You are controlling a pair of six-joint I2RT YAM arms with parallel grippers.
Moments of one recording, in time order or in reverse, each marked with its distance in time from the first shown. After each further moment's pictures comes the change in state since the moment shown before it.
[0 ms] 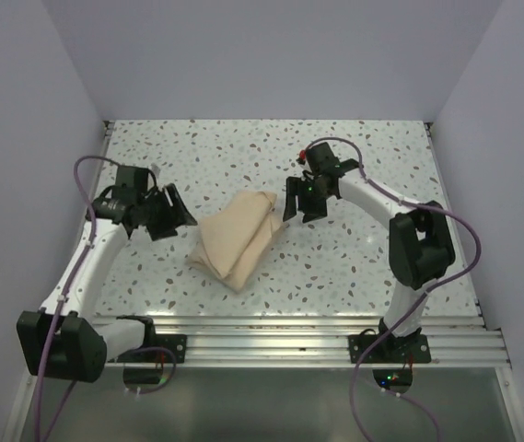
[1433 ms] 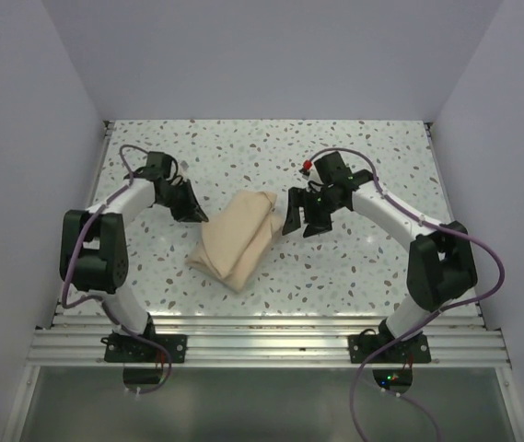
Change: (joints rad) left arm 0.030 0.594 0.183 0.289 0.219 0.105; right arm 0.004 -0.204 -0.152 -0.050 -0.208 0.008
